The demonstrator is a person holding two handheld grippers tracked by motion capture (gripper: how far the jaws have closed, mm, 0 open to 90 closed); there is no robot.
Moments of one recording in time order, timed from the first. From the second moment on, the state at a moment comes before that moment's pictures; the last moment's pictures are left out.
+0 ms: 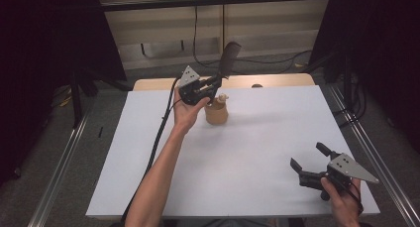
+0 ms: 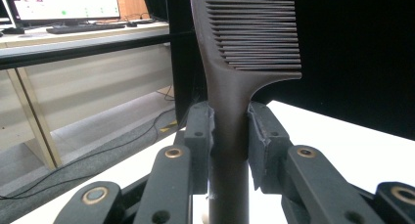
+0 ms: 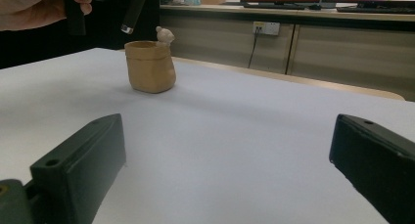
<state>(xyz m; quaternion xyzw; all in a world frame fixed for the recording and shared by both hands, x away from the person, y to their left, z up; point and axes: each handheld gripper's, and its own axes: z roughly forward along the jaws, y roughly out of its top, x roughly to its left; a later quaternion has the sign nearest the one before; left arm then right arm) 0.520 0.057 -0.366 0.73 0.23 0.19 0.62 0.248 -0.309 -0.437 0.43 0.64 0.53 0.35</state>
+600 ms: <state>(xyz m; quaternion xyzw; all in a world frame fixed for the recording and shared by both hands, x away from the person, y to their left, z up) 0.527 0.049 -0.388 0.73 0.24 0.18 0.61 0.248 -0.310 -0.437 0.43 0.64 0.53 0.35</state>
